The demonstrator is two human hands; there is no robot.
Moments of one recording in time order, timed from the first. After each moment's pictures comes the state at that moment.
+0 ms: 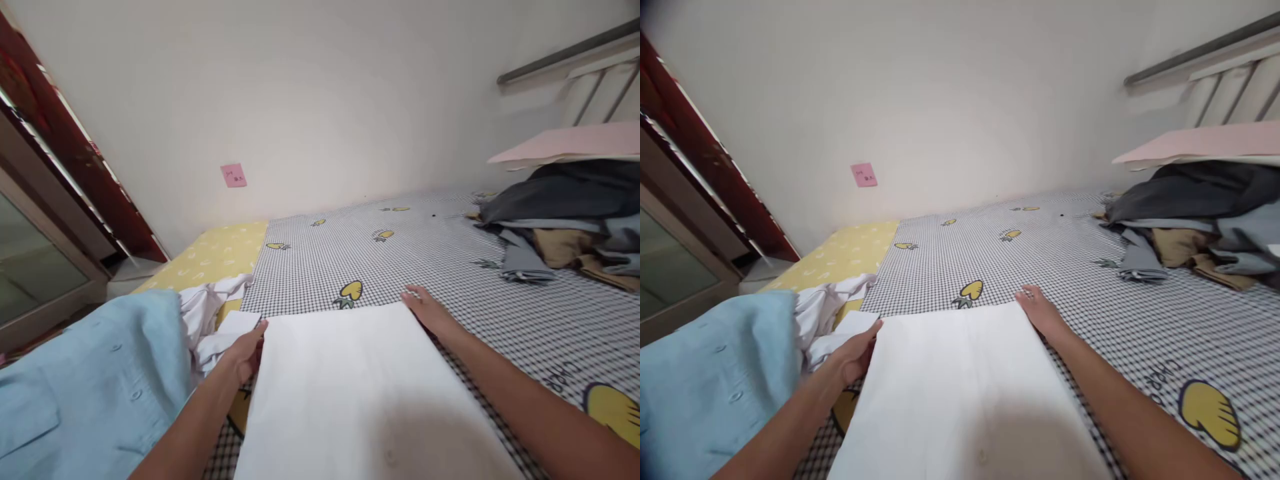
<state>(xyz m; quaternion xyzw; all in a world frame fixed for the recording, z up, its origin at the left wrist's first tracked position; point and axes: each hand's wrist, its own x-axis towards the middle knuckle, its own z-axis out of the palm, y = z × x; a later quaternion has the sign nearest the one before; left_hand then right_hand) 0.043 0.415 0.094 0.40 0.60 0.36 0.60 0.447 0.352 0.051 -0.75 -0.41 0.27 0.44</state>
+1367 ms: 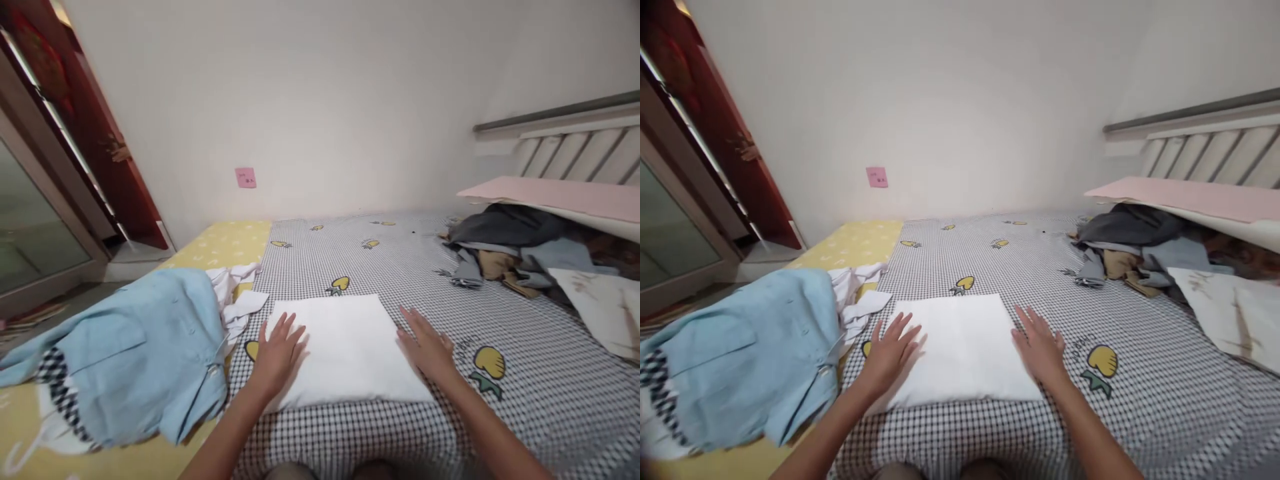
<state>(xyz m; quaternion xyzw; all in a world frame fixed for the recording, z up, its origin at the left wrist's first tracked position) 0.046 0.291 0.080 0.88 0.45 0.16 -0.03 0.411 0.215 0.041 -0.81 -0.53 0.01 0.24</state>
